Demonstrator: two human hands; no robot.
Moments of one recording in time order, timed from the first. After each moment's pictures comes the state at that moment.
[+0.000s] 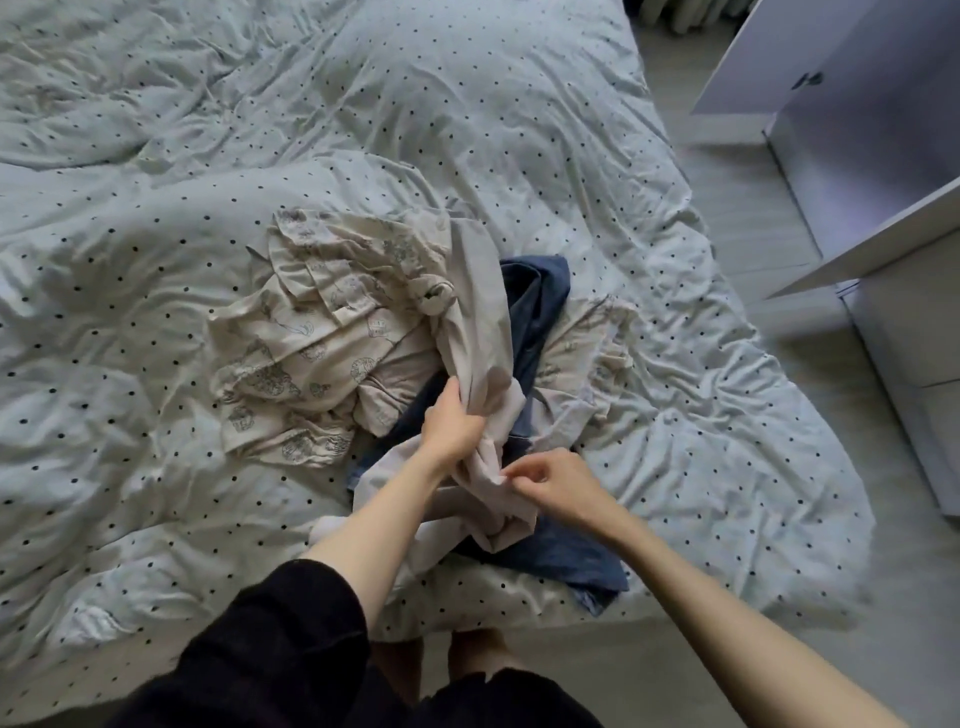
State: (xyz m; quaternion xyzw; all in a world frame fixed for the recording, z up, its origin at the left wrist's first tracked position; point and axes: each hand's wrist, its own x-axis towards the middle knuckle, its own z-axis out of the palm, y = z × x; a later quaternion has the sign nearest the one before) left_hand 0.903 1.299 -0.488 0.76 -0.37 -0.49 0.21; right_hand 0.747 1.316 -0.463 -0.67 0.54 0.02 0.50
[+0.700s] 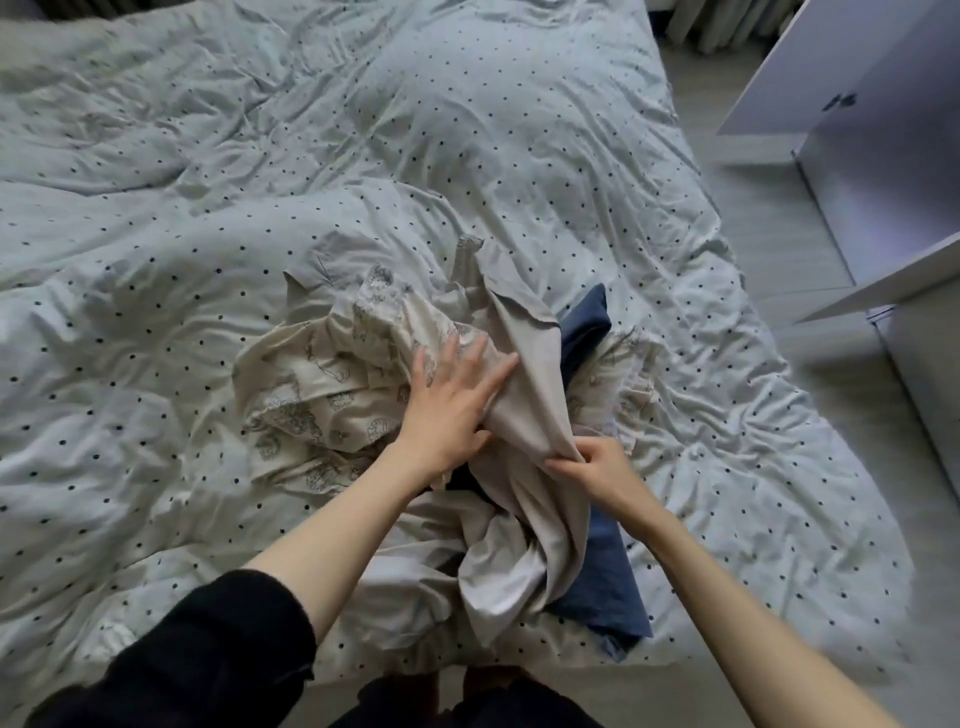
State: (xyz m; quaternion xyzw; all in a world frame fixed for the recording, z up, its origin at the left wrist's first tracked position) left_hand 0.951 1.267 -0.468 0.66 -0.74 -0.14 -0.06; right_hand 0.747 1.267 -0.458 -0.58 0.57 -0.10 0.57
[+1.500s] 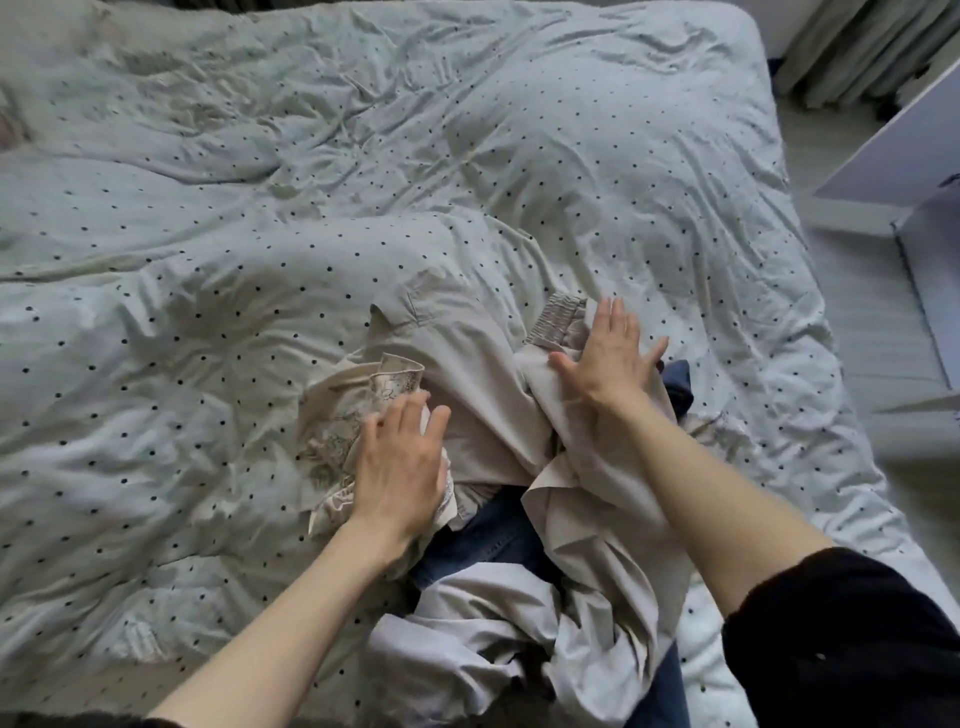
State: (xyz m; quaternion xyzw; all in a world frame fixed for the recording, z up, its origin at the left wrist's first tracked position) left_hand 1.037 1.294 -0.454 0.79 -0.62 -0.05 0.03; right_hand 0.887 1.091 -0.492 -0.75 0.63 0.09 0.16
